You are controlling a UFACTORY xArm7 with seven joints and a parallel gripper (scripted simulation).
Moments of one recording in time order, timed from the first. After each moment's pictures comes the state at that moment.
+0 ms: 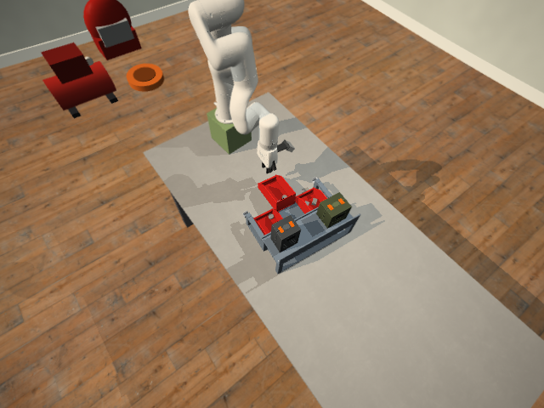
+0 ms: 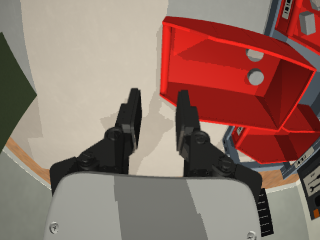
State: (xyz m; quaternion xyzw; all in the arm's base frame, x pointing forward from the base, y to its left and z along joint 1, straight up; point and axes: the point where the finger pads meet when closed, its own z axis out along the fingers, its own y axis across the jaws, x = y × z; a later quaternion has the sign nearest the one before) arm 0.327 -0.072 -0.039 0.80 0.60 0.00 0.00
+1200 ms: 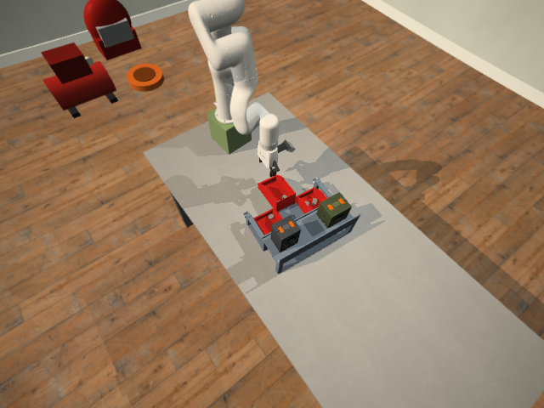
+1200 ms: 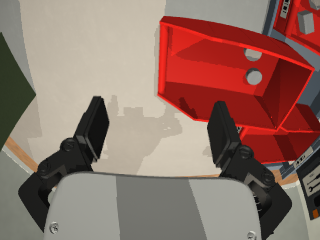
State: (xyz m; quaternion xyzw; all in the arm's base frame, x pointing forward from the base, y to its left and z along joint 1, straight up) arm 0.330 -0.072 -0.038 0.80 0.60 0.00 0.00
